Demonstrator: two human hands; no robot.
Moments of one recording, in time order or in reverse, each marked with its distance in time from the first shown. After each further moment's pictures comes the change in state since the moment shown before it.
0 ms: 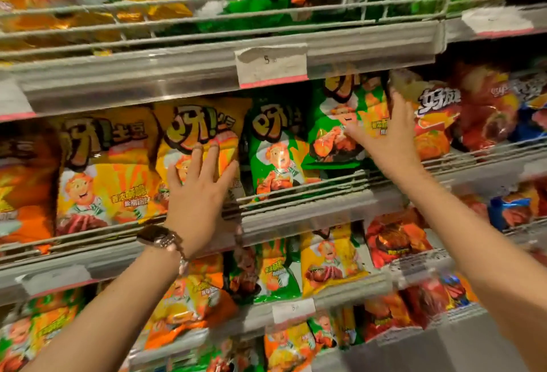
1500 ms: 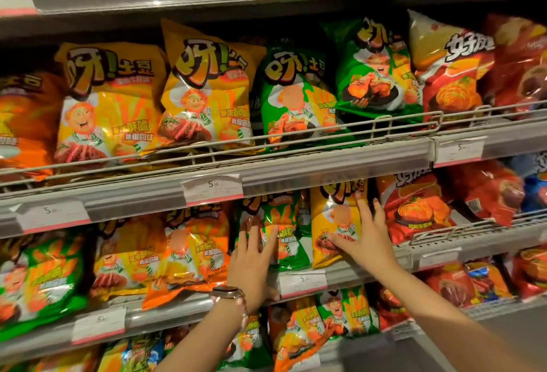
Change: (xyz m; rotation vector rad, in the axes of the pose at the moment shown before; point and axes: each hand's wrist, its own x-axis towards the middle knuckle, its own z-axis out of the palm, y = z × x) left_hand -0.090 0.113 0.199 -0.406 -0.259 0.015; right_hand -0.200 0.097 0.101 -0.085 -0.361 0.232
